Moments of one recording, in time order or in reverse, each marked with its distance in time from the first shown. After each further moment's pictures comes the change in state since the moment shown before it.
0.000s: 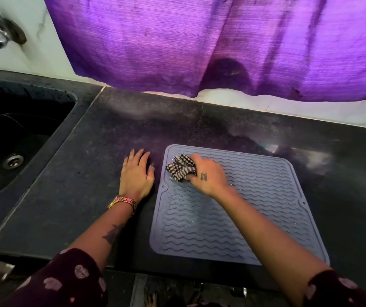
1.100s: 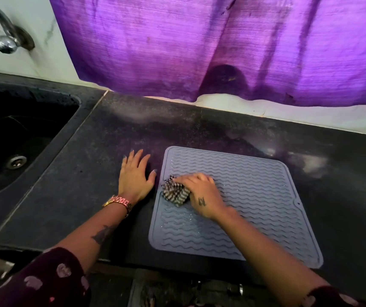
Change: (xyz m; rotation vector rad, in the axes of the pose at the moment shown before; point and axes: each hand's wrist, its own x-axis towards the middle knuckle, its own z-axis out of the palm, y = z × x) left_hand -0.008 -0.004 -0.004 0.093 0.014 0.068; right_hand -0.044 0.003 0.020 0.078 -0.021 -0.274
